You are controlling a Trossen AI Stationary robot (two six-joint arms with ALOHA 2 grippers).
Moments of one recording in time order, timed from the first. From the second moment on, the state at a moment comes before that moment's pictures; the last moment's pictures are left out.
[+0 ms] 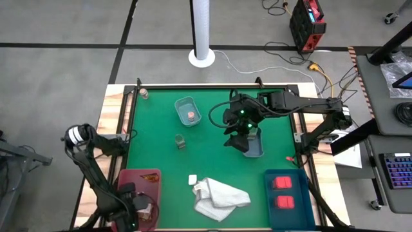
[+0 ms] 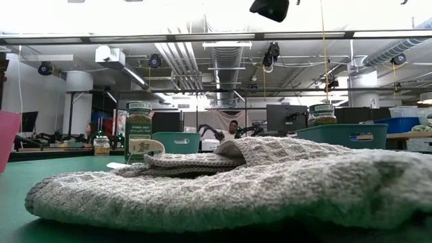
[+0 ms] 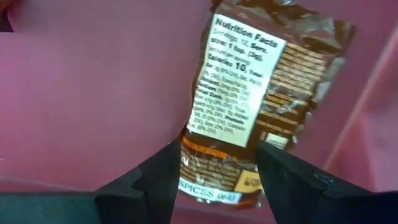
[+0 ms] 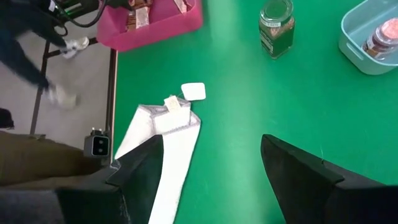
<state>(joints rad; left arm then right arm) -1.13 1.70 1.06 -0.87 0.04 -1.37 -0.03 1.58 1.68 -0.98 -0.31 0.24</state>
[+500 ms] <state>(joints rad) -1.12 1.77 1.07 -0.86 0.07 -1.37 -0.03 1.58 1.68 -0.99 -0.31 0.22</state>
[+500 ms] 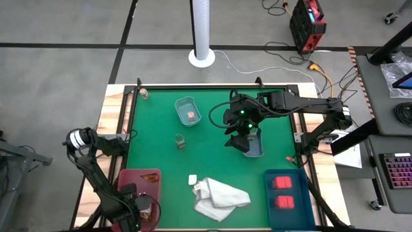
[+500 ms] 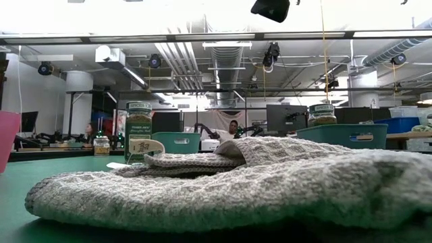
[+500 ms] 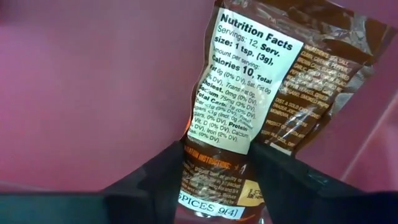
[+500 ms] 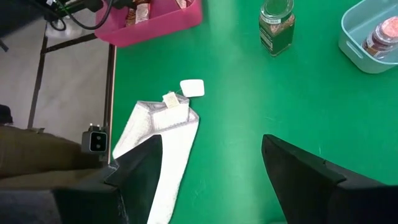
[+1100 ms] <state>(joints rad) -1.12 1.74 1.10 -0.89 0.01 -1.51 -0.03 1.58 1.68 -0.95 -0.31 0.23</state>
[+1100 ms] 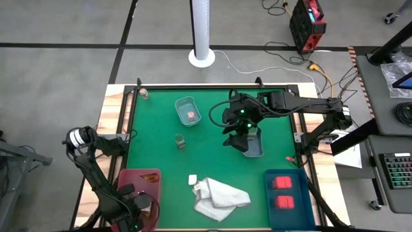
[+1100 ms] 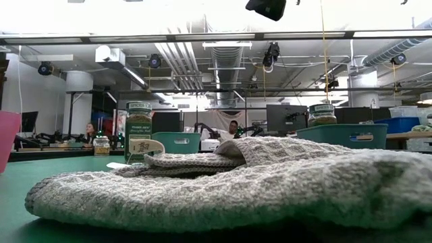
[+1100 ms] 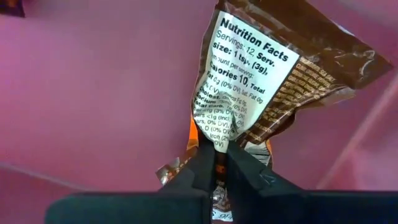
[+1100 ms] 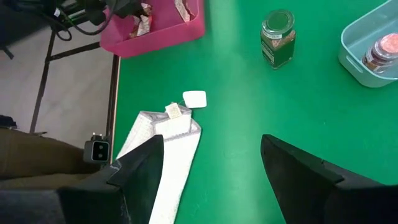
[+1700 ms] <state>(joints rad) -1.14 1.72 1.42 -1.22 -0.14 -1.54 -0.03 1.58 1.68 -0.89 -0.31 0.19</state>
